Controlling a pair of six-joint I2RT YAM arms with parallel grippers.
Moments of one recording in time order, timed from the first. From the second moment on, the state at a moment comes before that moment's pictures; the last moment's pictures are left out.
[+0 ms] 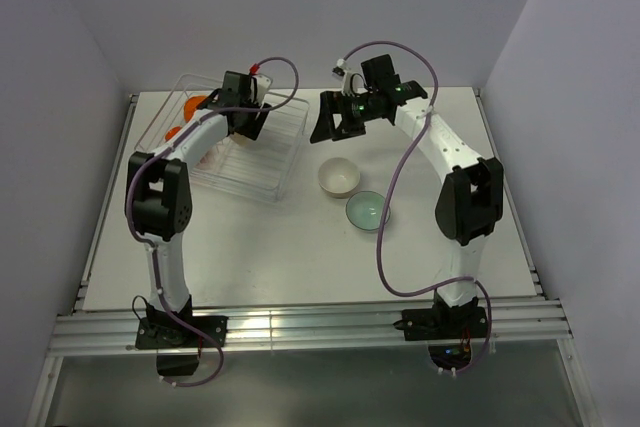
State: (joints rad) left arm -0.30 2.04 1.70 -0.45 -0.15 0.25; right arm 0.35 1.93 1.82 -0.75 -0.70 0.18
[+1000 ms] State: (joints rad) left arm -0.36 2.14 1.80 -0.44 -0.22 0.29; right arm 0.29 1.87 1.79 -0.76 -0.70 0.15
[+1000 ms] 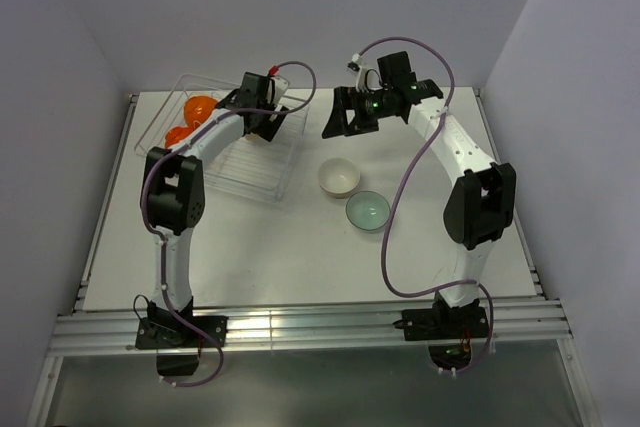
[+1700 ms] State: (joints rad) left arm -0.37 2.19 1.84 -0.43 -0.28 0.27; right arm 0.29 1.87 1.79 -0.78 -0.70 0.12
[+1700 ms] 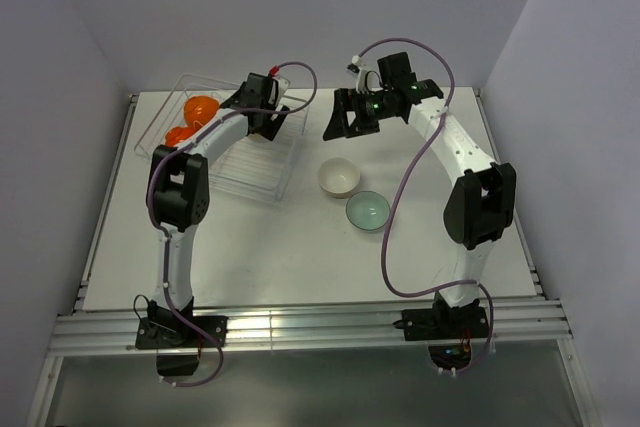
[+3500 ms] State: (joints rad) left arm -0.41 2.16 1.73 -0.31 -0.38 0.40; right arm 0.27 1.87 1.79 -0.81 -0.70 0.10
